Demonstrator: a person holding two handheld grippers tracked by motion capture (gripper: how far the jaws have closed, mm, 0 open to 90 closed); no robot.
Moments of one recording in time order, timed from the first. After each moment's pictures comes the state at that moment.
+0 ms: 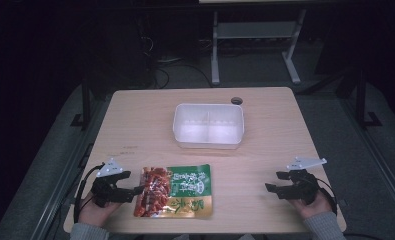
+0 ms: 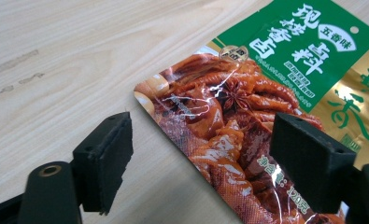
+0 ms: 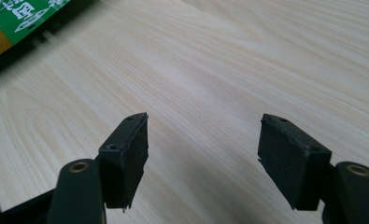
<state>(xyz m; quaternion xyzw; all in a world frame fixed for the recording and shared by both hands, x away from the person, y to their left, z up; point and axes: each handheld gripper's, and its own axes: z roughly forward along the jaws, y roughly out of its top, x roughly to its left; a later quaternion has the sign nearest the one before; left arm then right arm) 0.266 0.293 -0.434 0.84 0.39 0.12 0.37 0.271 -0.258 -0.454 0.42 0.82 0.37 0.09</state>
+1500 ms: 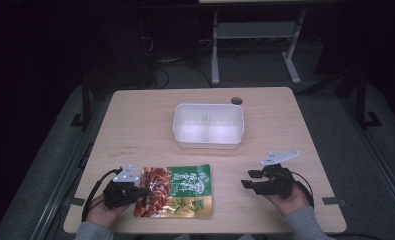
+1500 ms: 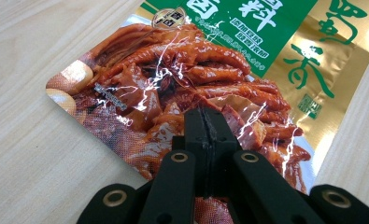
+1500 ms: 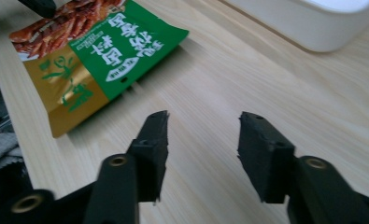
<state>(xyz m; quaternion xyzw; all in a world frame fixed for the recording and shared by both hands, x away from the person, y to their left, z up) 0.263 0.265 -0.444 0.89 0.31 0.07 0.32 0.277 -0.186 -0.424 0.36 0.84 0.40 0.05</state>
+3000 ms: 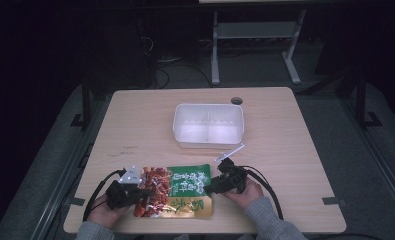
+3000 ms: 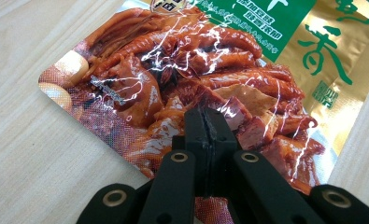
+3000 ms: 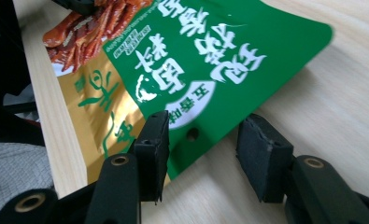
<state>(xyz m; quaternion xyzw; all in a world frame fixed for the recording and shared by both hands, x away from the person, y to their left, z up) 0.264 0.260 -0.449 0.91 0.30 0.08 0.29 0.314 -0.082 -0.458 0.35 0.86 0.35 -0.10</state>
